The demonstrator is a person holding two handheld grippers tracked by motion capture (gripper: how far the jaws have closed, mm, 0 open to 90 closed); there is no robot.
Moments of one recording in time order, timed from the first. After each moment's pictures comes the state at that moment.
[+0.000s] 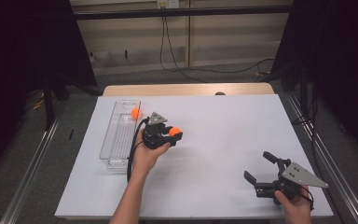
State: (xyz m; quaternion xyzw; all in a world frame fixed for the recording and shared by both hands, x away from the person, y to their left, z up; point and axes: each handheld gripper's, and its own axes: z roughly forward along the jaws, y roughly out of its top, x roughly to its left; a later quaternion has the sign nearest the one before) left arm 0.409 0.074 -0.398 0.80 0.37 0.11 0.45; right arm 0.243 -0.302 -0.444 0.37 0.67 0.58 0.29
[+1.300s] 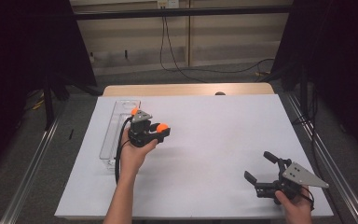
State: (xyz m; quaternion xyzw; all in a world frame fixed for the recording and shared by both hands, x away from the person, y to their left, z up) left arm 0.409 0.108 -0.386 0.78 0.40 0.12 0.46; right arm 0.243 -0.304 -0.444 0.37 0.67 0.58 0.29
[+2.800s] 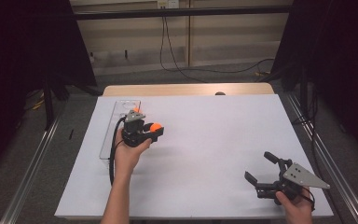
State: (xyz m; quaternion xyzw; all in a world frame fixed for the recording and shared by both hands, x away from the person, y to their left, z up) left arm 0.410 0.125 -0.384 0.77 0.42 0.13 0.46; right arm 0.241 -0.304 -0.443 0.36 0.67 0.58 0.29
